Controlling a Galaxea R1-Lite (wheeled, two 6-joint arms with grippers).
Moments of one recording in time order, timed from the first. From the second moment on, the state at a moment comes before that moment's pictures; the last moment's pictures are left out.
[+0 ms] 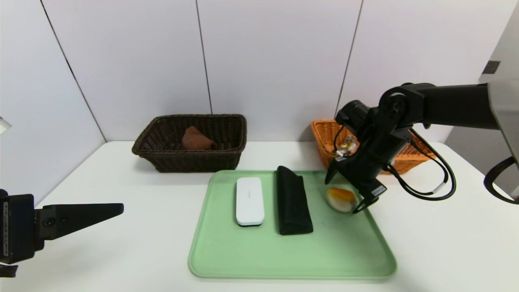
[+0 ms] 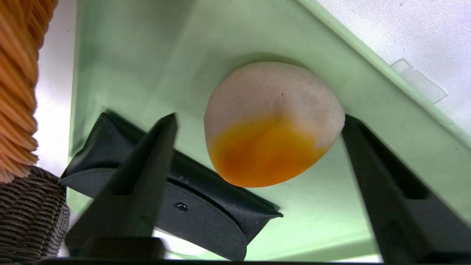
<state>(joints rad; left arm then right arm) -0.38 0.99 -0.92 0.44 -0.09 -0.40 0.35 2.16 -1.84 0.98 0.14 1.33</state>
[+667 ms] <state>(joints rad) -0.38 0.97 -0.92 0.44 -0.09 -0.40 0.35 2.15 -1.84 0.98 0.14 1.33</state>
